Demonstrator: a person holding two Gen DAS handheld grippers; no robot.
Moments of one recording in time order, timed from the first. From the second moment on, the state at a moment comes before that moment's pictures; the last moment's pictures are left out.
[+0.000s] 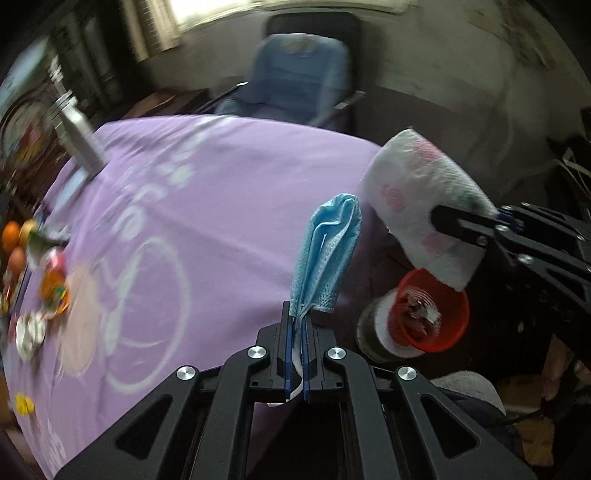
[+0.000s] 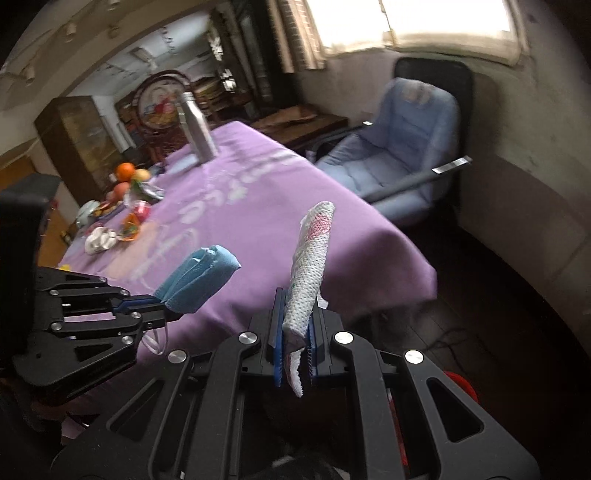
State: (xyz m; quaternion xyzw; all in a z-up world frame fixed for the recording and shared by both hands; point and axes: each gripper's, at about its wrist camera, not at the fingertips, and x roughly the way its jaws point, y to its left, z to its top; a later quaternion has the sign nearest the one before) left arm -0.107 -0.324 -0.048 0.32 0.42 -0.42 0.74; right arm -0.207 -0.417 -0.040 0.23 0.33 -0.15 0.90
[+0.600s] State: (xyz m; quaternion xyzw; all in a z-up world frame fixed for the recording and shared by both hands) left arm -0.217 -0.436 -0.154 0.45 0.43 -0.50 0.60; right arm -0.318 -0.497 -0.173 0.35 0.41 -0.27 0.80
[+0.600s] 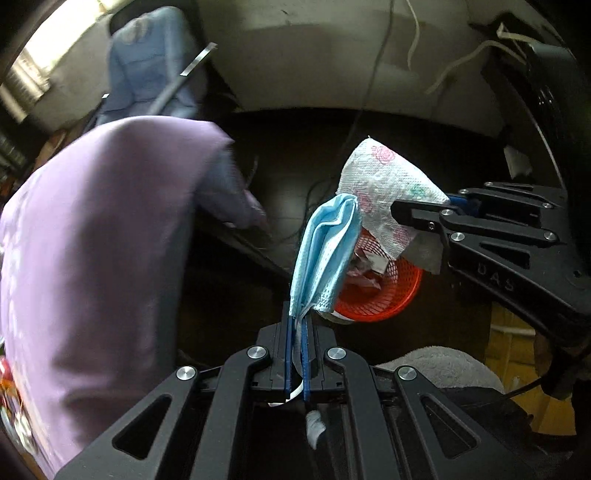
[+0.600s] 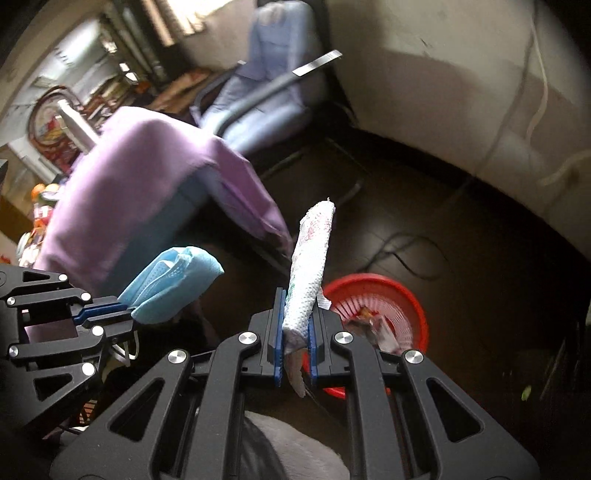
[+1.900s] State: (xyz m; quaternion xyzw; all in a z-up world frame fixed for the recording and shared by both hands) left arm -0.230 -0.513 -0.331 0.47 0.54 -0.50 0.49; right arm -0.372 -0.550 -0.345 0.54 0.46 -0.32 0.63
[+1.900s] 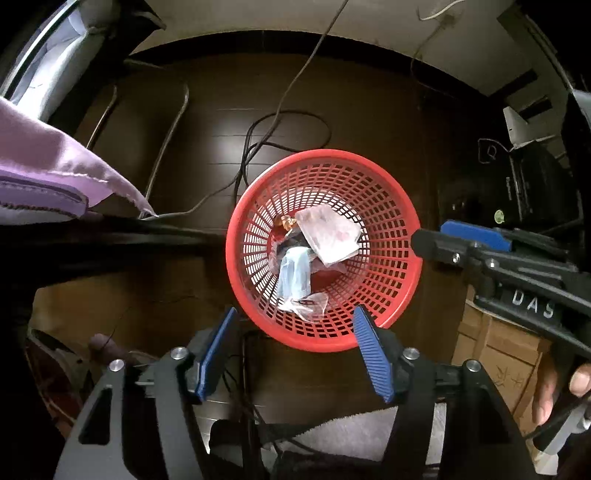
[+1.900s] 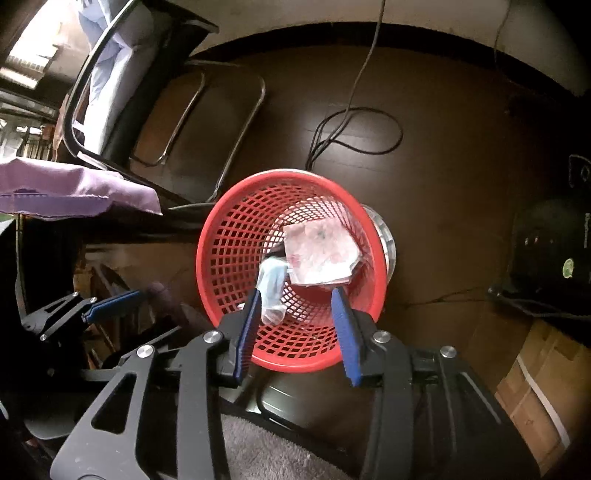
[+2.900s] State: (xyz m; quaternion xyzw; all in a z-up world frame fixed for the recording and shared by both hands) left arm -0.166 -0.410 -0.069 0.33 0.38 -0.49 0.71; right arm -0.319 -0.535 -0.131 0.37 0.38 -0.42 0.74
